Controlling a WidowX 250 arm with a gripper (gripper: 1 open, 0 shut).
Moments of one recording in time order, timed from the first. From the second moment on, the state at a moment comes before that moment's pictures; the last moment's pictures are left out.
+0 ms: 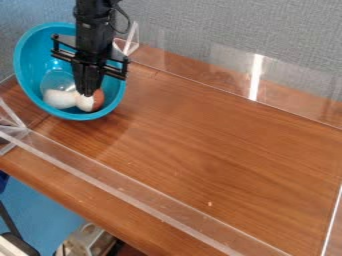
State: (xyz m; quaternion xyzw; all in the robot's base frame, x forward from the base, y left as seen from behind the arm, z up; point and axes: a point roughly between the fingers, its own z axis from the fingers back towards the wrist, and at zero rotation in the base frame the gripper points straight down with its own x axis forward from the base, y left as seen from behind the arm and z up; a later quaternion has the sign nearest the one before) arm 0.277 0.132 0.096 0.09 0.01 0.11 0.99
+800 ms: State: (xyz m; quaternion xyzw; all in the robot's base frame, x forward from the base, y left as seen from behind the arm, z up) arm 0.276 0.133 0.096 0.09 0.01 0.12 0.99
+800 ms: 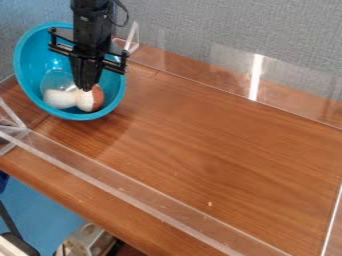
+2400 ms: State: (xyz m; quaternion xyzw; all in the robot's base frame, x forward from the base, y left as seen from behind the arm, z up) arm 0.276 0.137 0.100 0.10 0.01 0.11 0.99
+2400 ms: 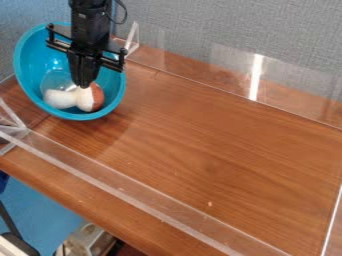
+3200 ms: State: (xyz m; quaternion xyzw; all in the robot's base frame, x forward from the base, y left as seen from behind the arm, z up) arm 0.287 0.142 0.089 0.11 -0.01 0.11 0.99
